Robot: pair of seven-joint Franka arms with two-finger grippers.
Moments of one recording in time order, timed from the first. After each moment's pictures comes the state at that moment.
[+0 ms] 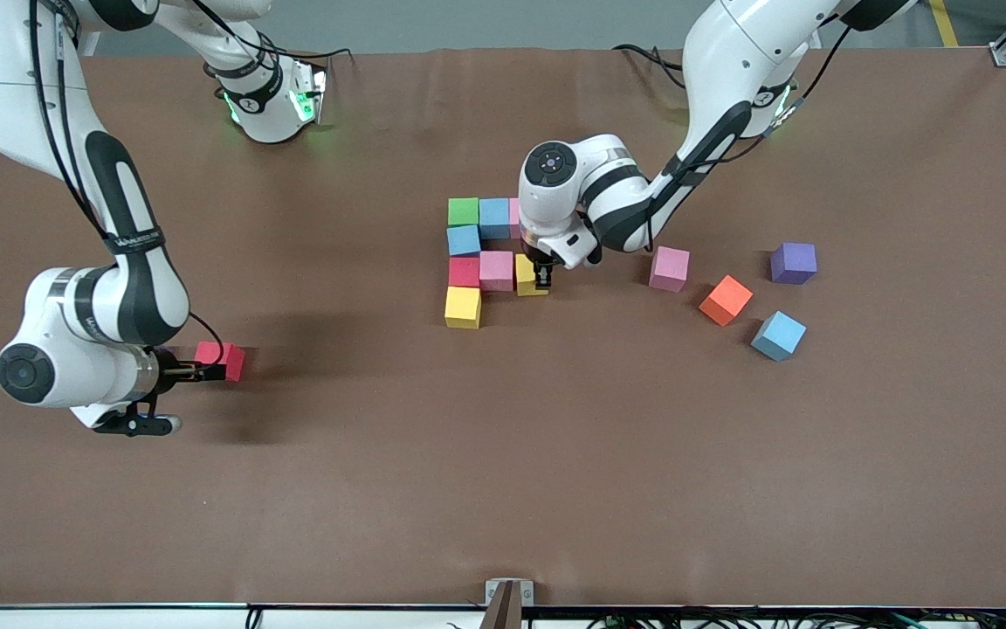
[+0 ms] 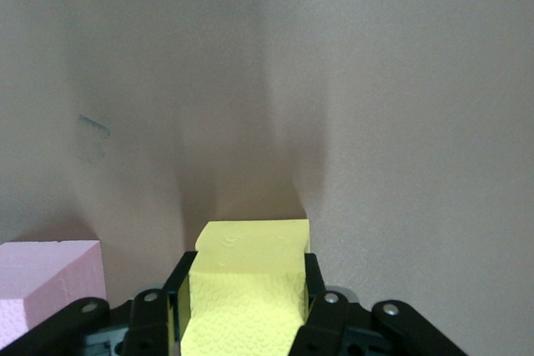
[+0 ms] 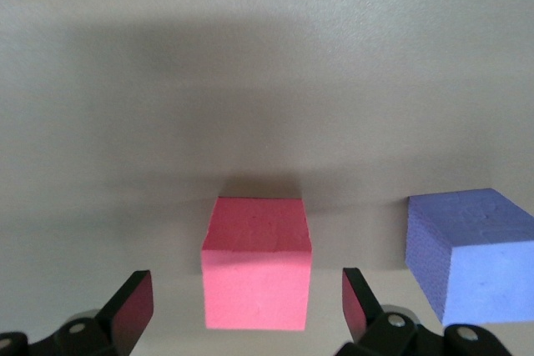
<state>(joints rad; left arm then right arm) -0.29 0.60 -0.58 -1.96 0.48 2.42 -2.71 -0.02 0.60 -0.01 -1.65 -0.02 2.01 0.00</state>
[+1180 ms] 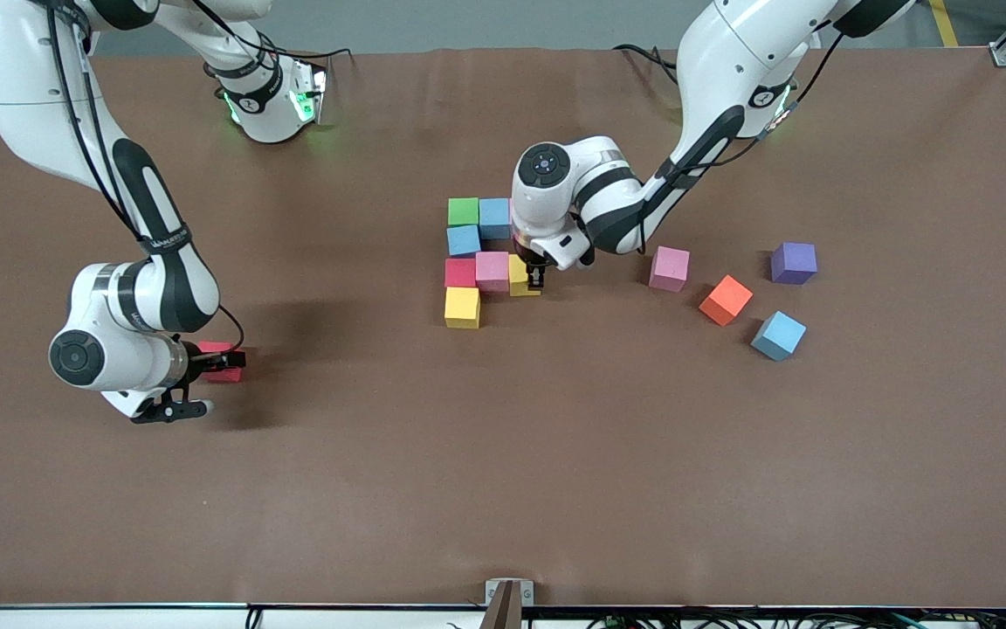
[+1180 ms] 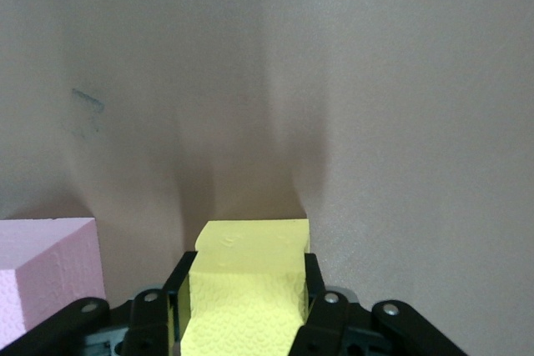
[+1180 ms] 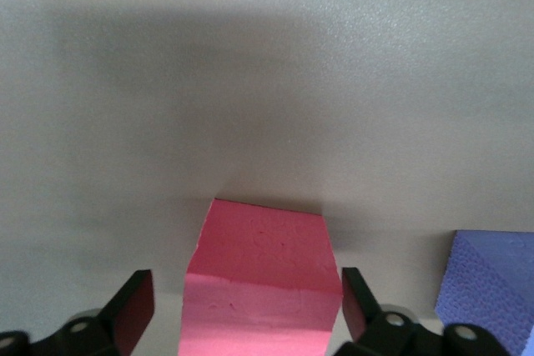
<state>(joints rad) -0.31 0.62 -0.58 -1.92 0.48 2.42 -2.72 -0.02 0.60 0.00 -1.79 -0.04 2.17 -0.11</state>
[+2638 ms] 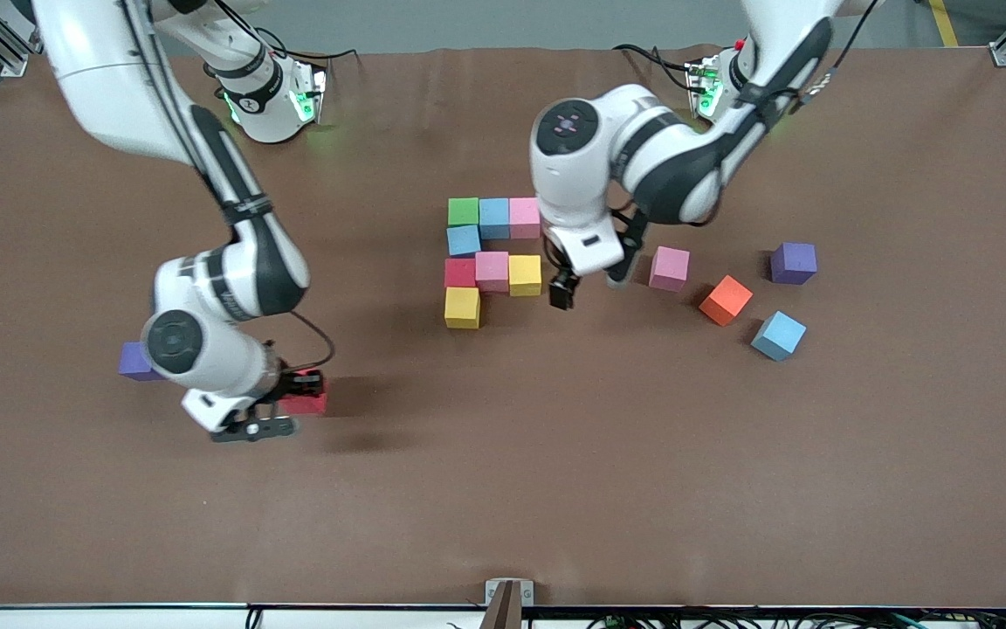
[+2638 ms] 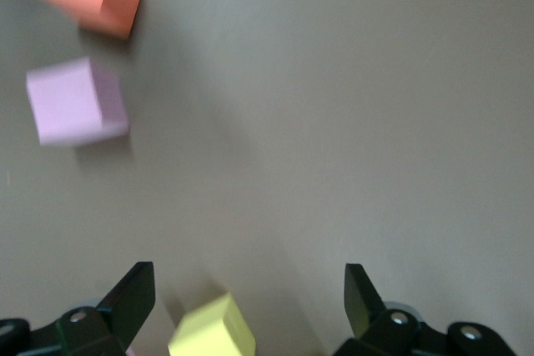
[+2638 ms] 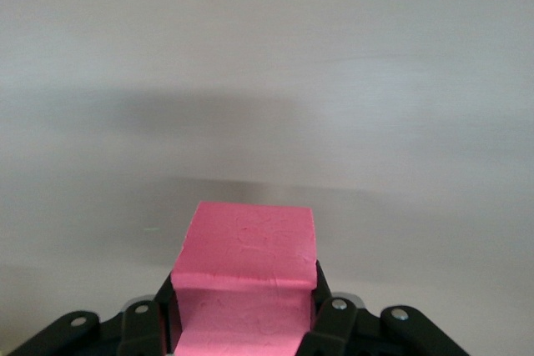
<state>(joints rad) -0.08 0.43 -0.71 -1.72 0.47 1.99 -2.01 0.29 0.62 0.03 -1.57 0.02 2.17 0.18</state>
